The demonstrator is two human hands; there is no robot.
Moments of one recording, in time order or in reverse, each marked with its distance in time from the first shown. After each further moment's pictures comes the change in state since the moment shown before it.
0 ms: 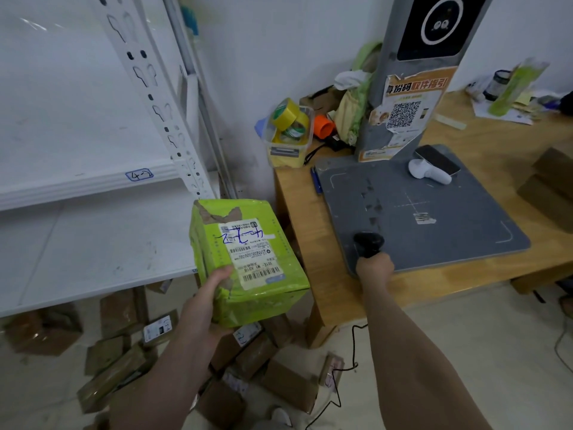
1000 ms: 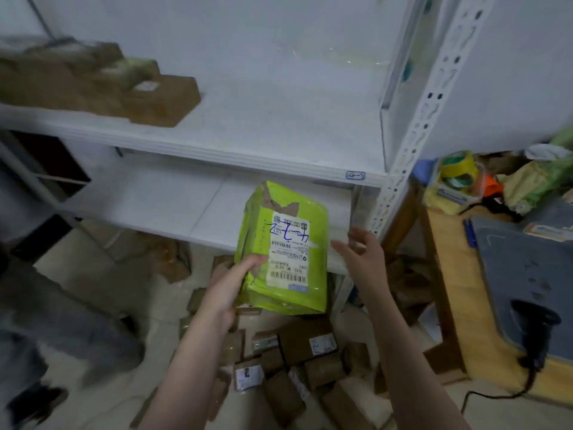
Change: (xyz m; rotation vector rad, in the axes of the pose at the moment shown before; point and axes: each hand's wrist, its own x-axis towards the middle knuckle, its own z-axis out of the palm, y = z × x) left_hand -0.084 0.063 -0.297 -0.071 0.212 0.220; right_hand -0.397 -0.128 0.118 0.324 -0.629 -0.710
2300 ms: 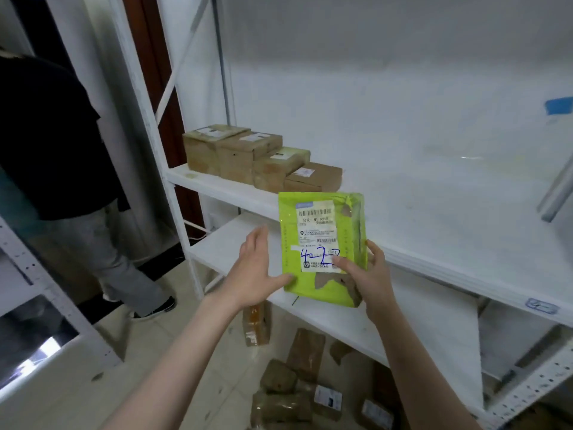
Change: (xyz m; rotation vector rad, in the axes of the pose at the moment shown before) left_hand 0.058 0.181 -0.262 1.065 0.321 0.698; right_hand 0.007 -0.152 0.304 0.276 -0.371 -0.139
